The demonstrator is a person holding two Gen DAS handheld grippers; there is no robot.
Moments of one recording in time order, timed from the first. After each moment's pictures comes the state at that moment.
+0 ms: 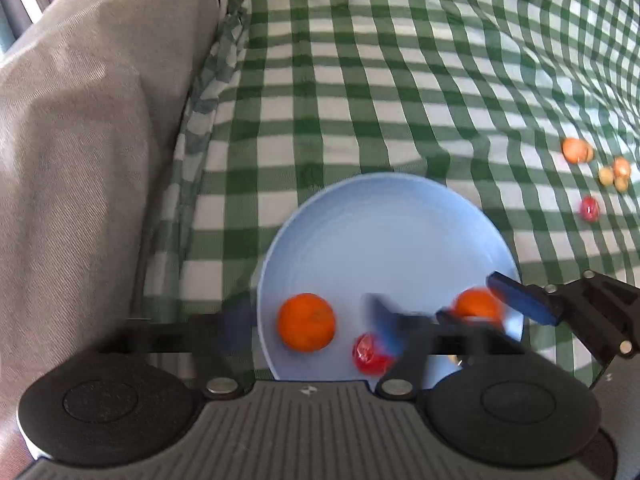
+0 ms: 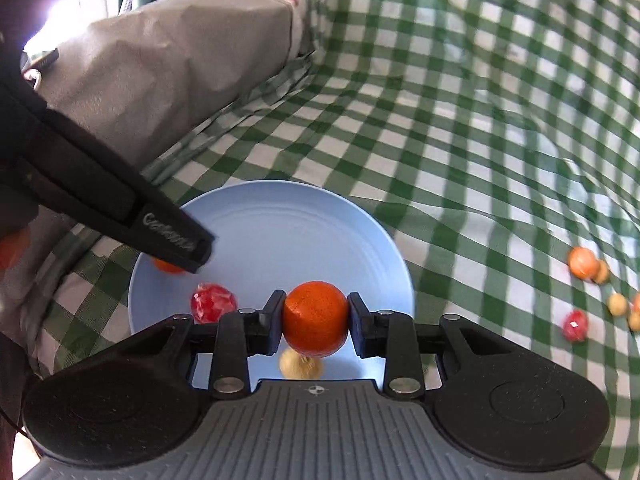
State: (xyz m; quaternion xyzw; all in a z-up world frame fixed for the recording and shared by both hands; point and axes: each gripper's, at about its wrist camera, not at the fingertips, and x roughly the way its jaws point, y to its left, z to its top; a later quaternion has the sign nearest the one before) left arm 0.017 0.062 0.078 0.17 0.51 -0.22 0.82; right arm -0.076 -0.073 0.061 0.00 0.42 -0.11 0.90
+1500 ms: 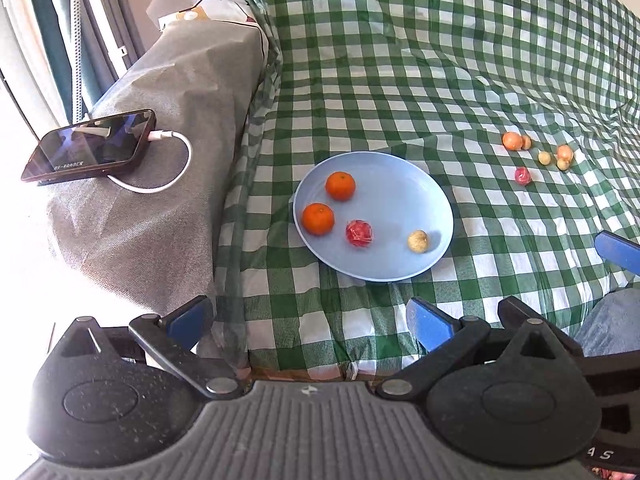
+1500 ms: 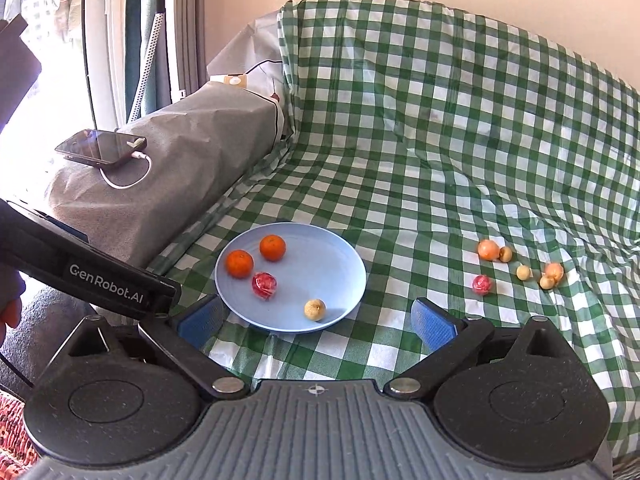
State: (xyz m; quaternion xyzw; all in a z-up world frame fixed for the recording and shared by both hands) left arm -0.147 0.149 0.165 0.16 0.44 -0.21 0.86; right arm -0.245 -0.004 0.169 0.01 0.32 -0.17 0.93
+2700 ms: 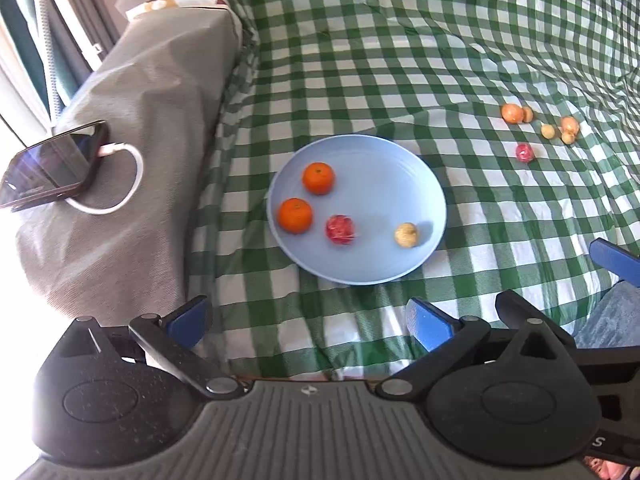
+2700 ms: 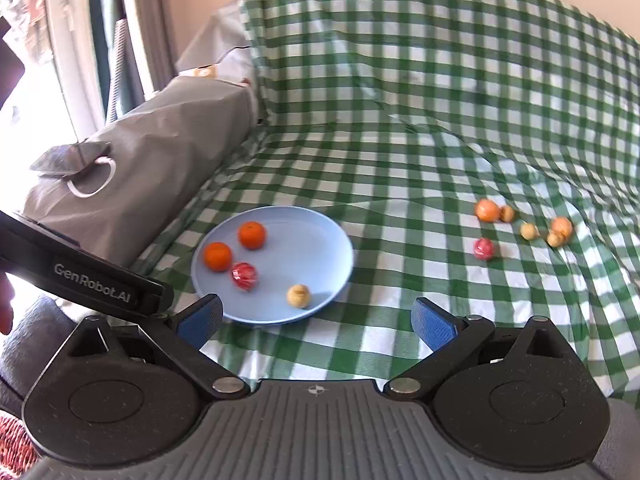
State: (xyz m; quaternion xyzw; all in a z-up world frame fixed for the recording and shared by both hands) left arm -0.127 0.100 0.152 0.20 0.48 -0.21 0.83; right arm -0.240 -0.048 0.147 0.09 0.34 -0.19 0.92
